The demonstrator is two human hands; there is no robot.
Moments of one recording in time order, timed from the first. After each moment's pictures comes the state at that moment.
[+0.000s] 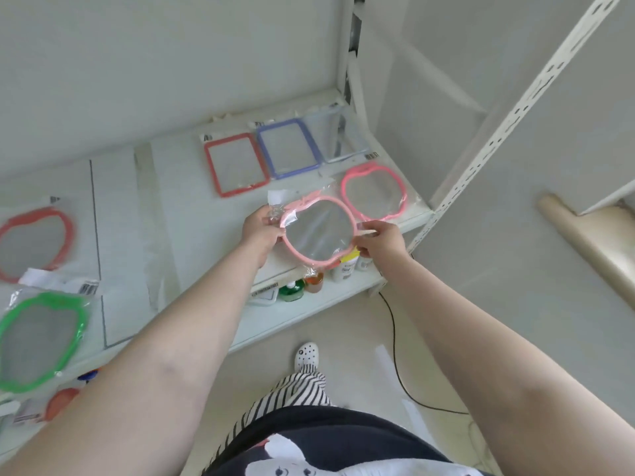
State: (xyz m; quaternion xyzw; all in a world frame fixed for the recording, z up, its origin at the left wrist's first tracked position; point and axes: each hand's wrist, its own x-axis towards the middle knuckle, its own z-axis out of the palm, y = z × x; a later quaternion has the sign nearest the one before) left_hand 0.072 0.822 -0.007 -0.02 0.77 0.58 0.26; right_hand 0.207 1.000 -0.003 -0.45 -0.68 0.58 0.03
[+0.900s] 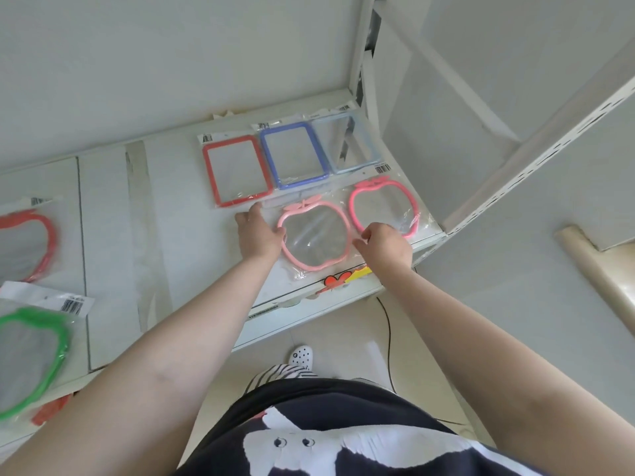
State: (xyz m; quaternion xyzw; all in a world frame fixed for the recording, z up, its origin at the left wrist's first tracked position) left_hand 0.029 0.842 -0.029 -0.01 0.91 0.38 0.12; right_hand 0.151 1.020 -0.009 -0.37 -0.90 0.22 -0.07
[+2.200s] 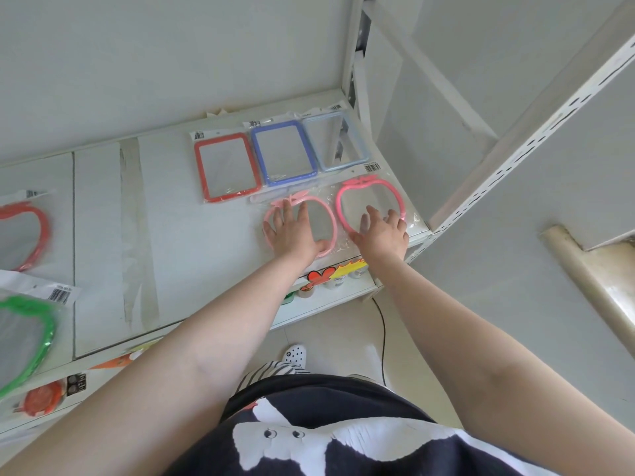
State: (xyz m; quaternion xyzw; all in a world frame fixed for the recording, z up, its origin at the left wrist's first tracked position) left_hand 0.078 0.911 -0.027 0.16 0.97 0.12 0.15; right_hand 0.158 1.047 -0.021 -0.39 -0.90 0.20 -0.04
